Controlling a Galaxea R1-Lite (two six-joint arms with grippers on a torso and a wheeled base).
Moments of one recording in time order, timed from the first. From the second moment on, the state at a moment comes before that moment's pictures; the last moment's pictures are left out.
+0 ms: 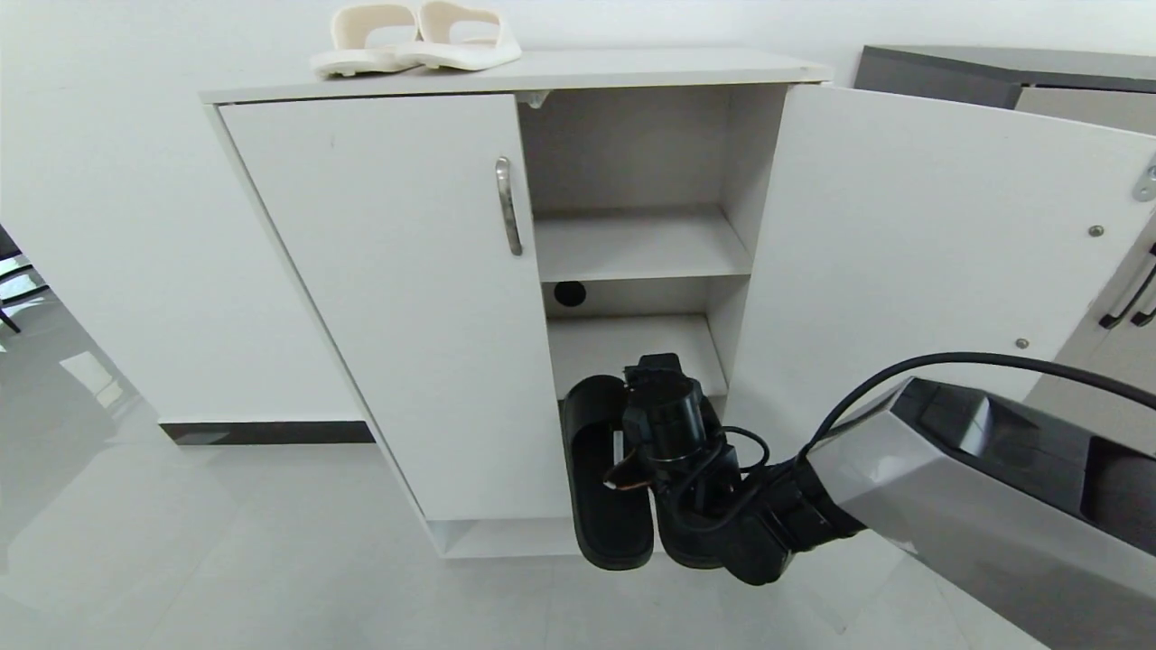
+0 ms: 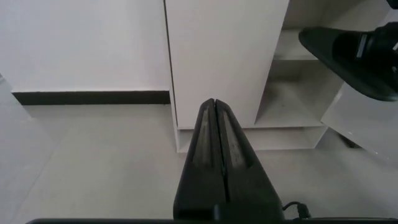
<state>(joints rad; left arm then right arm) 0.00 0.00 0.00 0.00 0.03 0.00 0.81 2.37 -1.36 -0.74 -0.57 0.23</state>
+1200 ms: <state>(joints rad) 0.00 0.00 0.00 0.00 0.03 0.00 0.75 2.43 -1.49 -0.92 -0.62 0.00</state>
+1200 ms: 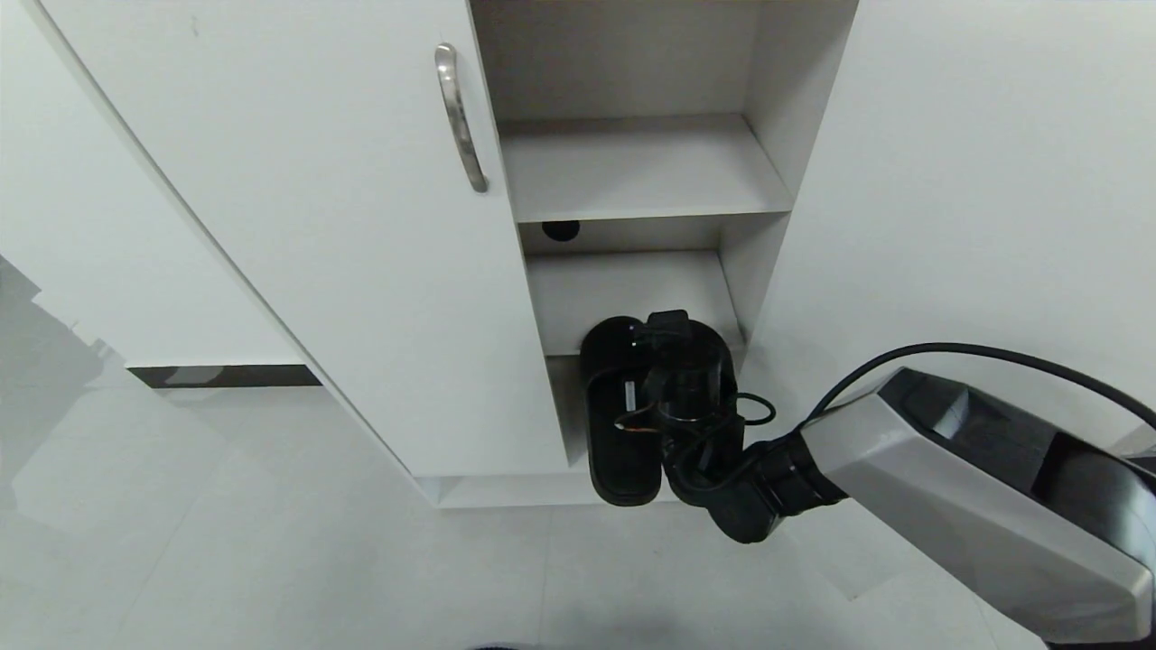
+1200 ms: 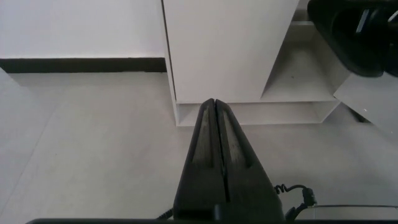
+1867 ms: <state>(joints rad) 0.00 0.00 0.00 0.00 0.03 -0.01 0.78 2.38 -1.45 -0.92 -0.68 0.00</state>
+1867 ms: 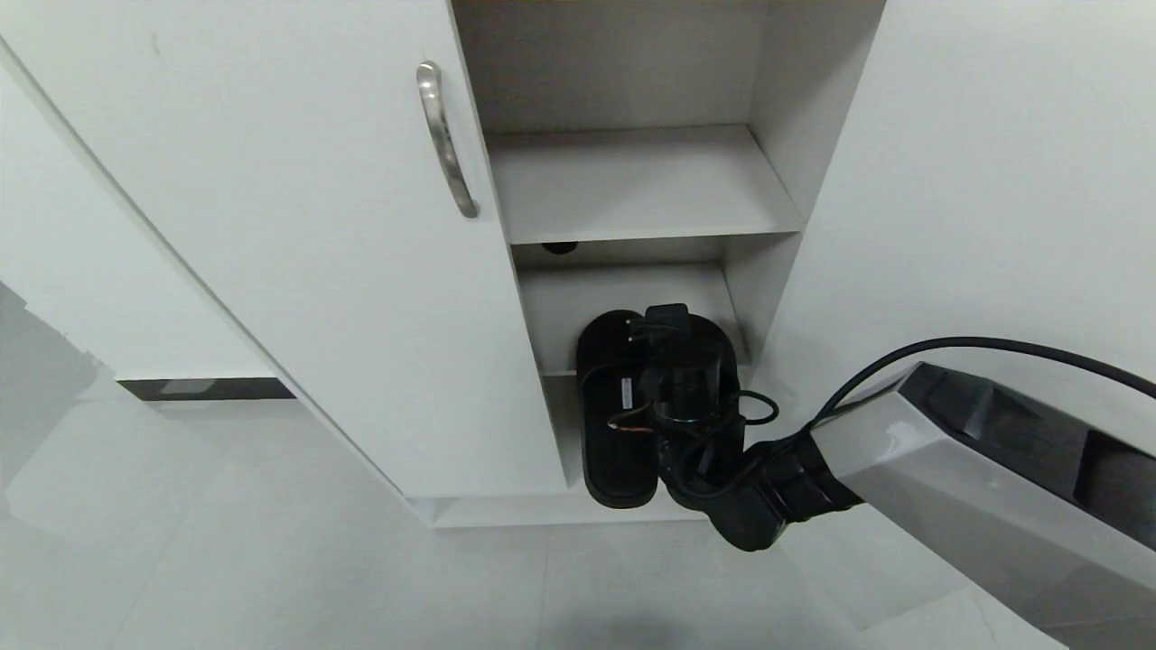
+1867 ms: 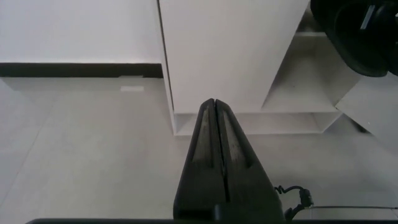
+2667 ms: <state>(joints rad) 0.00 0.00 0.00 0.00 0.03 -0.02 0.78 2.44 -1.47 -0.93 -0.69 0.01</state>
